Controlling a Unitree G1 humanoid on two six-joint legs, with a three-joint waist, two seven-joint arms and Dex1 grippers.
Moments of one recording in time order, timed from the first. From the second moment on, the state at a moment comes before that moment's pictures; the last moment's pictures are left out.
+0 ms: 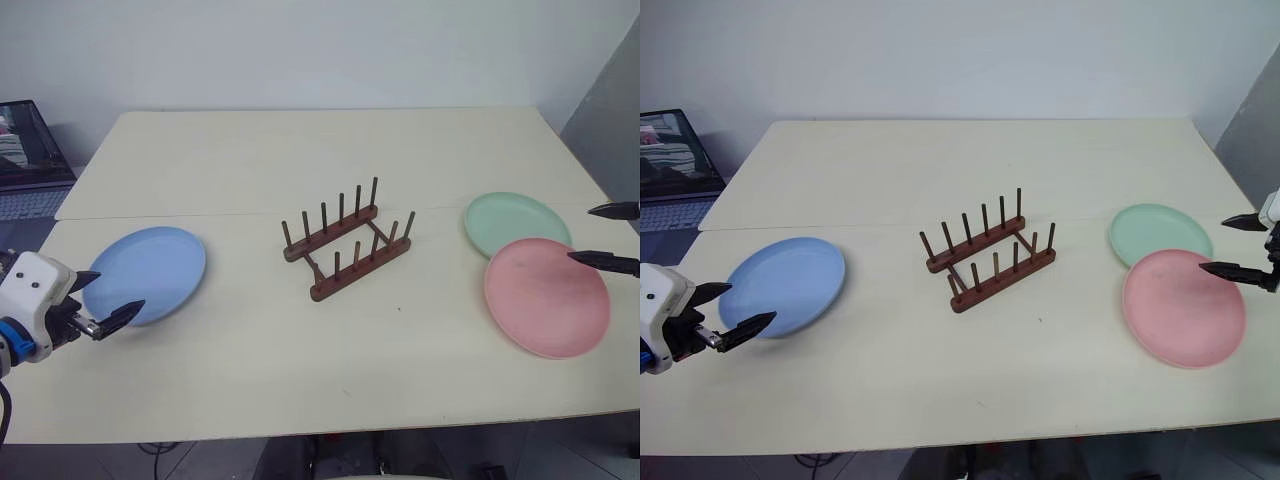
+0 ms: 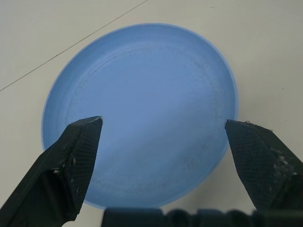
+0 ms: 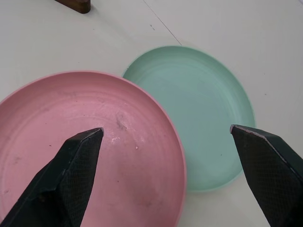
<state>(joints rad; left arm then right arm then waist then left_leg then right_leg) 0.20 0.95 0.59 -0.10 -0.33 0.41 -0.89 -0.50 -1.19 -0.17 0.55 0.22 0.04 1.36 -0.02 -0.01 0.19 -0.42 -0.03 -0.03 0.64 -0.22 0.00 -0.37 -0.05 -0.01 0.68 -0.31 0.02</state>
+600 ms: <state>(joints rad) 0.18 0.94 0.63 -0.06 -0.35 0.35 -0.91 -0.53 -1.18 -0.17 0.53 0.22 0.09 1.35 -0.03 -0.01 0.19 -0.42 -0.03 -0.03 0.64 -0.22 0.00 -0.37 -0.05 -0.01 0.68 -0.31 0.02</state>
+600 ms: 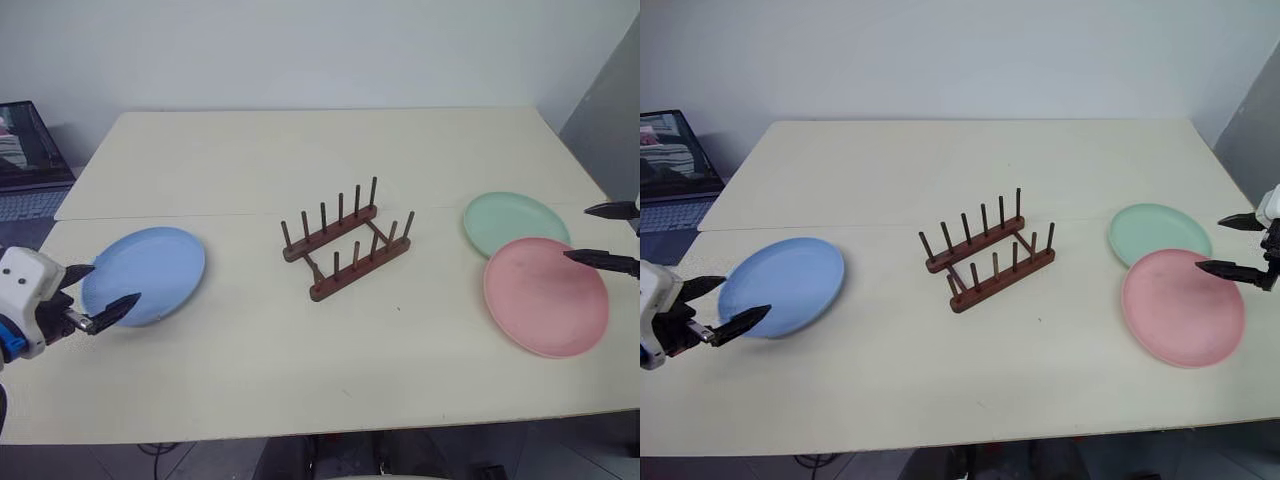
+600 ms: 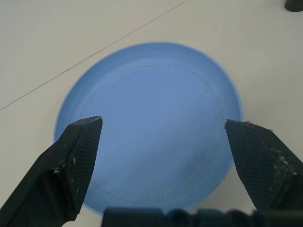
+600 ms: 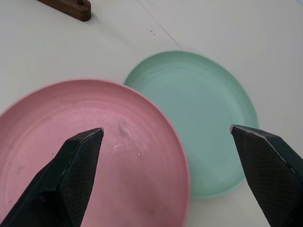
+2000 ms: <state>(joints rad) -0.22 0.49 -0.15 -0.08 -0.28 0.41 -0.83 -0.21 -1.17 -0.43 -0.45 0.78 0.74 1.24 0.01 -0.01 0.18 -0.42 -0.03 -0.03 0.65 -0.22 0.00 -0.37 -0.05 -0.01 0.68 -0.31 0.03</state>
